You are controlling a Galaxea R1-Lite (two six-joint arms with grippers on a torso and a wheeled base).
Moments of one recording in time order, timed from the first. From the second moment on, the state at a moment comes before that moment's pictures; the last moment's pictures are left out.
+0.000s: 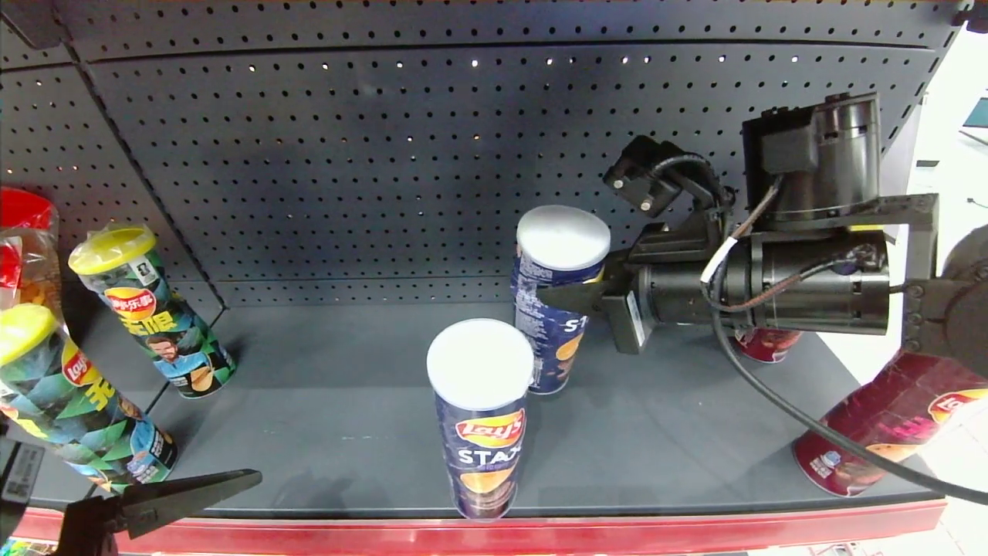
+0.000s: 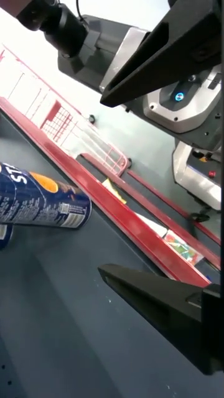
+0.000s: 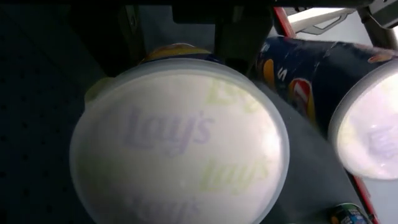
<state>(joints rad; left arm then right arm) -0.54 0.87 -0.26 -0.31 -0.40 0.02 0.68 1.67 -1.17 -0.12 0.22 -0.24</state>
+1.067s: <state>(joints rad) -0.54 0.84 -0.27 -0.31 -0.35 0.02 0.68 1.82 -1.26 -0.13 0.22 -0.24</state>
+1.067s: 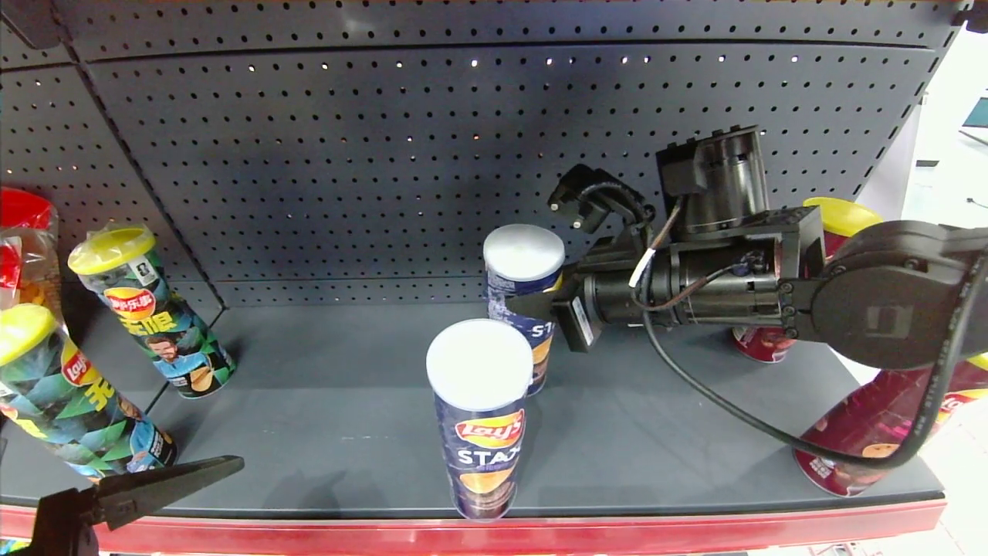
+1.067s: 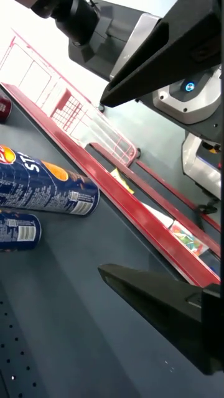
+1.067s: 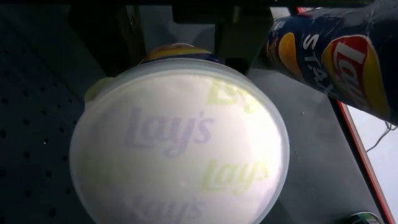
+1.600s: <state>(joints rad) -0.54 0.83 -0.26 -0.31 -0.35 0.02 0.68 1.84 -1.27 -0.13 0.22 -0.24</state>
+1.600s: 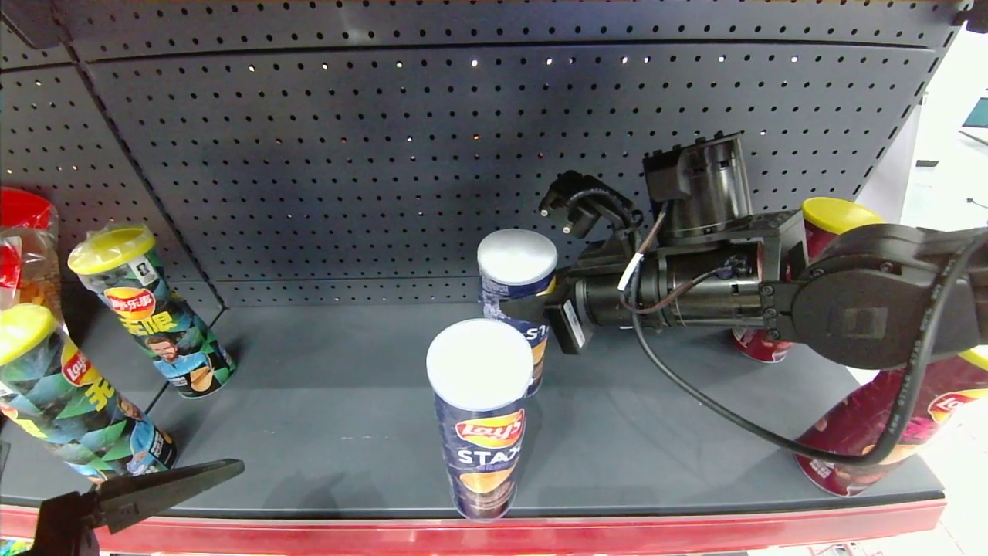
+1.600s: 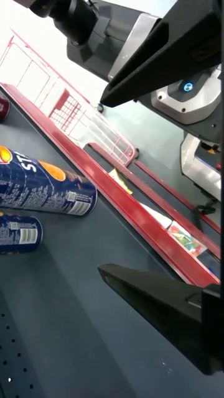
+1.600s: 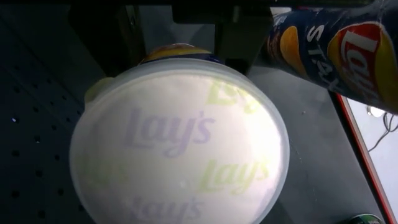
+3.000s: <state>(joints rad) -0.54 0.89 -0.26 -0.31 -0.35 0.02 0.67 1.56 -1.00 -0.13 0.14 -0.23</state>
